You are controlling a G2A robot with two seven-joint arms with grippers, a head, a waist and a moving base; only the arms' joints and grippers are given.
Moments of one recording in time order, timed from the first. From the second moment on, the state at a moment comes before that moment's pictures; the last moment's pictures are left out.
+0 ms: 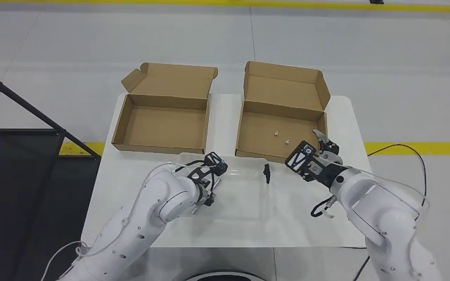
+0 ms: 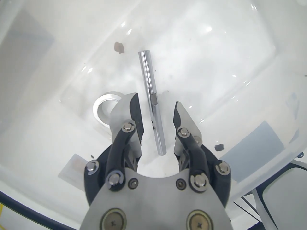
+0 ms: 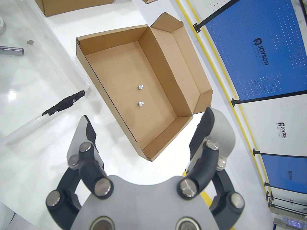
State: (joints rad) left arm 1.06 -1.16 -0.97 -1.83 1.04 -0.10 -1.32; right arm -1.26 -1.06 1.41 -2.14 -1.49 -0.56 0.80
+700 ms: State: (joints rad) left arm 1.02 -1.17 -0.94 -1.75 1.00 -0.11 -1.32; right arm -1.26 -1.06 1.41 -2.14 -1.49 -0.56 0.80
